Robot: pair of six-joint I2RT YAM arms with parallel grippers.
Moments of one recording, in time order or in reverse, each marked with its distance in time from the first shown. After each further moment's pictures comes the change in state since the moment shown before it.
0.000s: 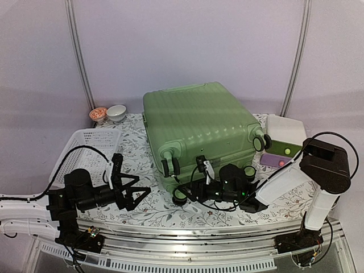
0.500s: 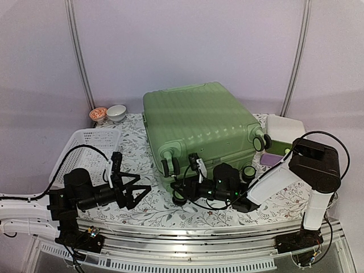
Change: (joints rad) left arm 0.000 0.017 0.000 0.049 0.003 -0.027; right arm 0.006 0.097 0.089 0.085 -0.005 -0.024
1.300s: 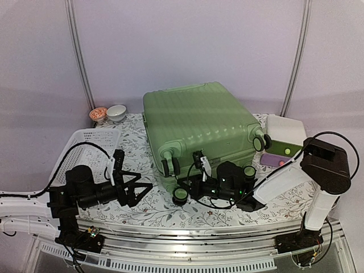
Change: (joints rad) left arm 0.000 0.032 0.041 -0.039 -0.014 -0.001; right arm 0.004 -0.078 -0.026 -0.073 0.057 -0.030
